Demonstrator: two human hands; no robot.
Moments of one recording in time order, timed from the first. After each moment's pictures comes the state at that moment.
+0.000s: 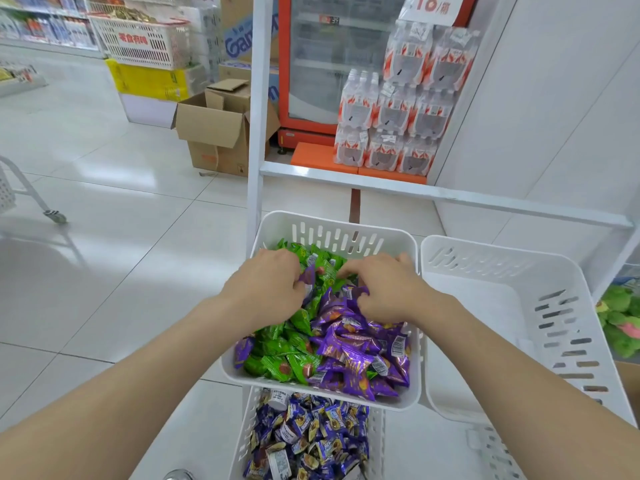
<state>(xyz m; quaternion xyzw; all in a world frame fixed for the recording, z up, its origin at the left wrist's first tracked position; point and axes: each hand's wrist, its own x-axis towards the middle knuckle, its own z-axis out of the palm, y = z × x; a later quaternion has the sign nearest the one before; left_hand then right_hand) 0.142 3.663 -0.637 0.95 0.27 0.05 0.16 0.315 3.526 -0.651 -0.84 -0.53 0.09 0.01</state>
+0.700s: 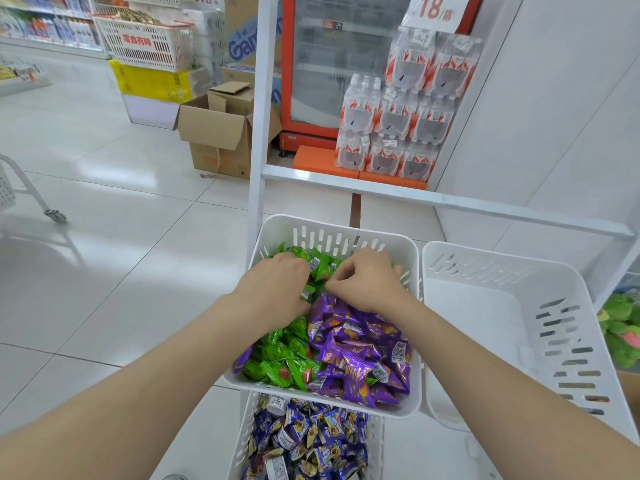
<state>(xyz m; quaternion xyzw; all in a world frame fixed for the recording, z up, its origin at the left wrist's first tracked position) 0.157 3.668 -0.647 0.98 0.20 0.02 0.06 0.303 3.562 -0.663 -0.89 -0.40 0.11 0.20</state>
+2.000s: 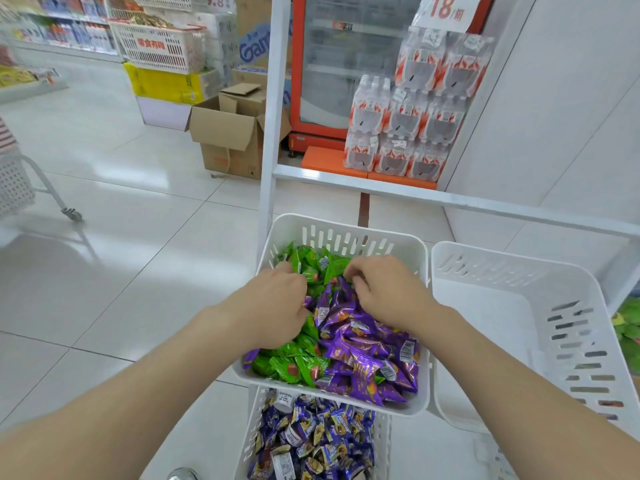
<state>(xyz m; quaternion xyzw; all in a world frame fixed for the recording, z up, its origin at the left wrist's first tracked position) 0.126 3.657 -0.637 0.98 0.19 -0.06 0.07 0.310 3.535 -0.658 -0.83 -0.54 0.04 0.12</state>
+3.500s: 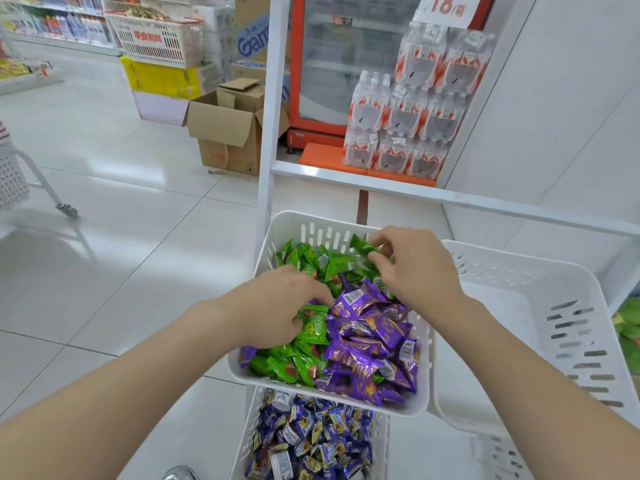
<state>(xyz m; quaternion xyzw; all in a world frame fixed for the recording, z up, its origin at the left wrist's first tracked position) 0.126 3.668 -0.641 0.99 0.08 -0.06 0.12 0.324 3.526 -0.636 -0.86 -0.47 -0.10 0.19</state>
